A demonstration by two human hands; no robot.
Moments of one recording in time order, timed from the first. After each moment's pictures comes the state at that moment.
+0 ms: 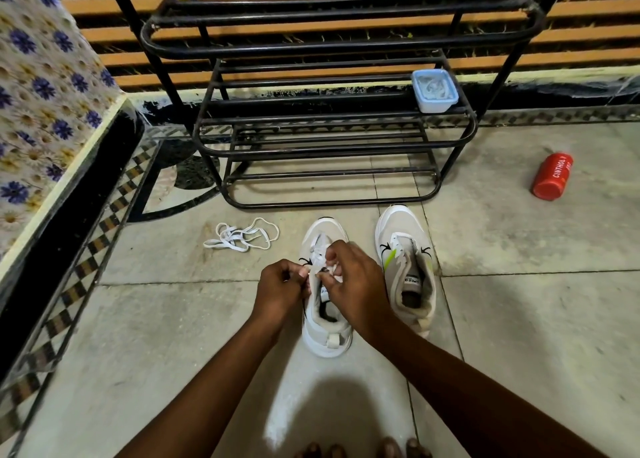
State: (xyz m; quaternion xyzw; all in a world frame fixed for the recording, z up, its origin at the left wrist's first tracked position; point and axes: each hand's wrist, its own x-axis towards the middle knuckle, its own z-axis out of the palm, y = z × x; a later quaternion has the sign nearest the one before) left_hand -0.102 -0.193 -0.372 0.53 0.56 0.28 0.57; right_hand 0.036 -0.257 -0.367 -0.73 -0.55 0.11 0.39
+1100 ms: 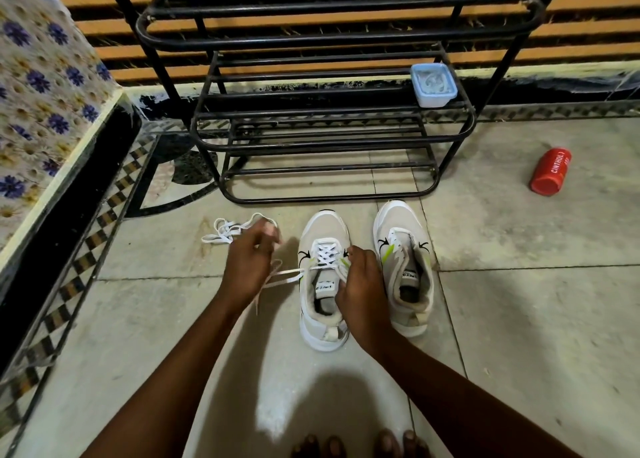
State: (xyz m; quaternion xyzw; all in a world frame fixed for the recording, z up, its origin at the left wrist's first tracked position) left_hand -0.127 -0.150 -0.342 0.71 0.43 0.36 0.42; right_hand 0.031 -0.270 -0.401 -0.81 -0.48 0.09 0.32
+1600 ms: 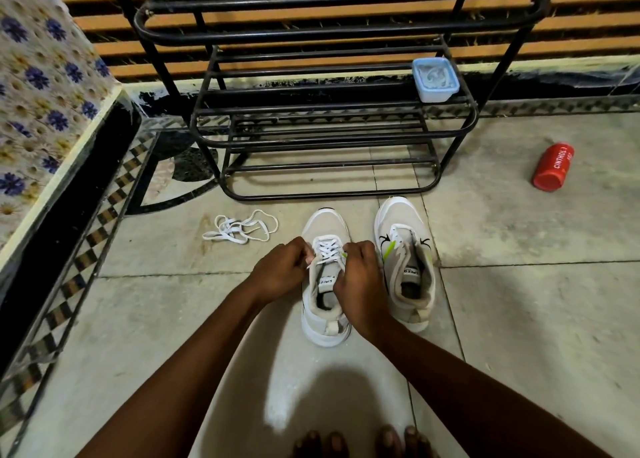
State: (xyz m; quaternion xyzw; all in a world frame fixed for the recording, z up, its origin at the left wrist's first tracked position) left_hand -0.107 -0.150 -0.362 0.82 0.43 0.03 0.37; right_hand 0.029 -0.261 -0.388 -0.82 -0.48 0.08 0.30
